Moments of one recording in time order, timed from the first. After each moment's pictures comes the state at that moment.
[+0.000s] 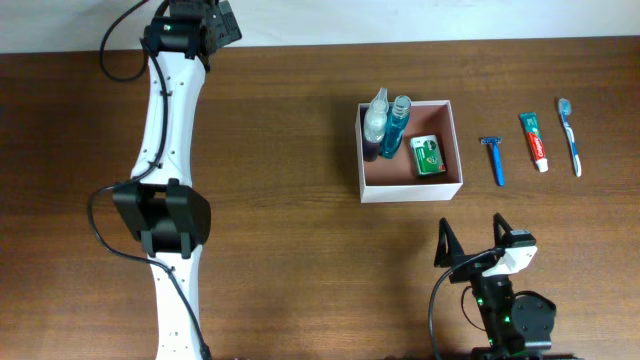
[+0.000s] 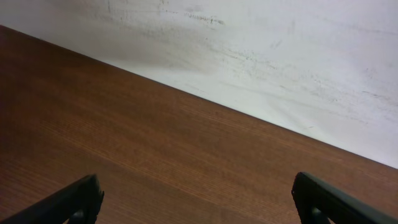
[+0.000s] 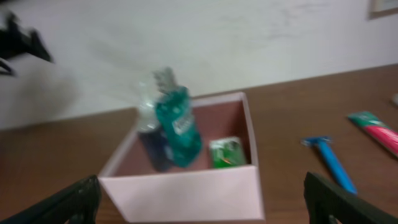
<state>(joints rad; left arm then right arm) -0.10 2.45 2.63 -0.96 -0.28 -0.38 -0.02 0.01 0.01 -0.03 -0.16 0.23</state>
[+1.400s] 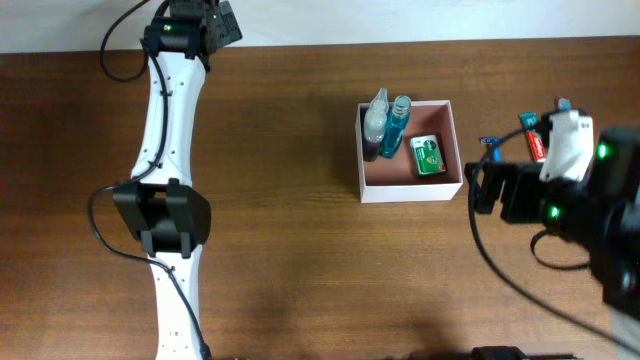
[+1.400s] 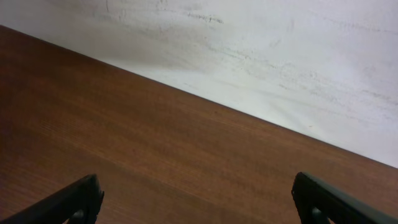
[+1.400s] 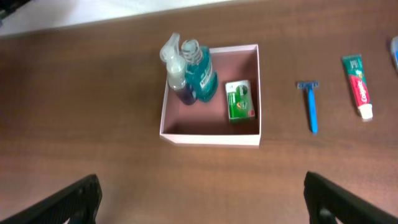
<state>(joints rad) -0.10 2.45 2.63 -0.96 -0.28 -0.38 -0.02 1.11 1.61 -1.28 -0.23 0.10</state>
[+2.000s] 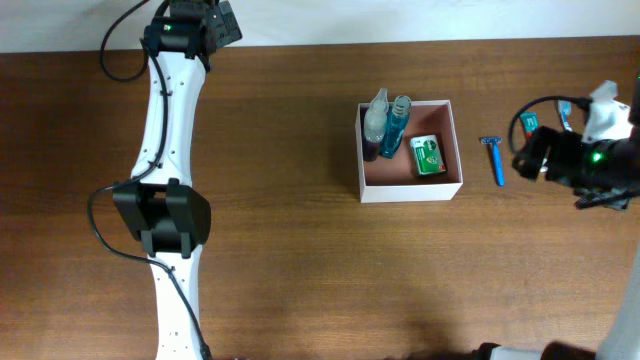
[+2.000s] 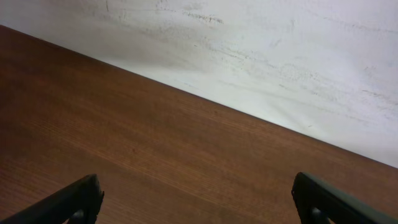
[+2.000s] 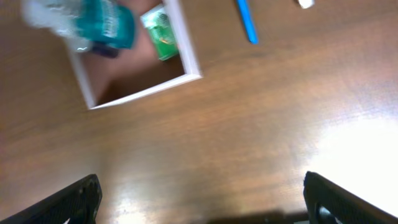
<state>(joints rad) -0.10 2.45 2.63 -0.96 -0.28 -0.38 -0.32 1.52 1.94 -1.69 -0.20 0.07</state>
